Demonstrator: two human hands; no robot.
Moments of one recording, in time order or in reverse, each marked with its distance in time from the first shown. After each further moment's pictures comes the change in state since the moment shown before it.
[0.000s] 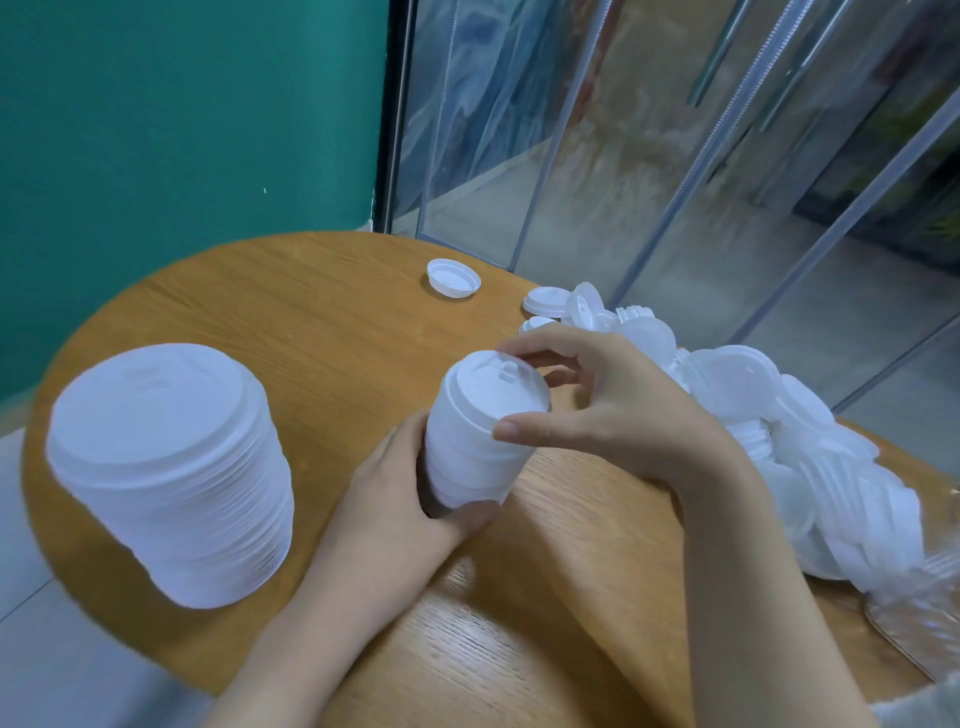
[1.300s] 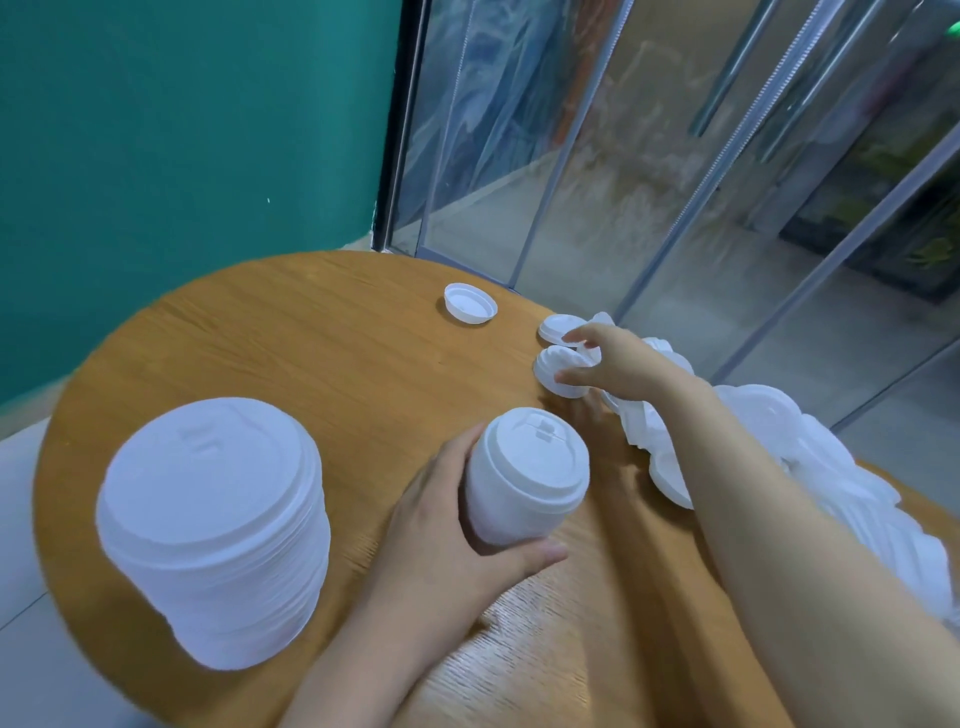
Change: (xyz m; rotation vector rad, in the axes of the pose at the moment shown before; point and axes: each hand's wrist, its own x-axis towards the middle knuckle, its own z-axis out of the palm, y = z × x) left_hand 0.009 0.003 -0.001 -0.163 -0.030 0.048; right_hand 0.120 0.113 -0.038 -0.497 -0.016 0.411
